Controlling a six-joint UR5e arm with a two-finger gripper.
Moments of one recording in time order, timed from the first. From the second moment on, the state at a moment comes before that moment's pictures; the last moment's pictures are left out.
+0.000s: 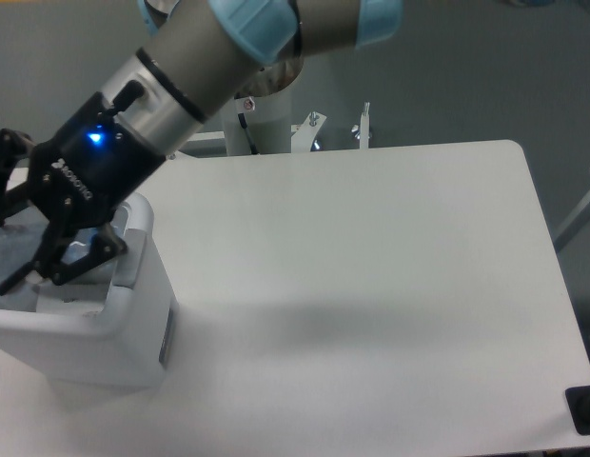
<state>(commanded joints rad) 2.19 -1.88 -1.29 -0.89 0.56 0.46</state>
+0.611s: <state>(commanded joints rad) 2.18 -1.86 -1.37 -0.86 0.56 0.48</state>
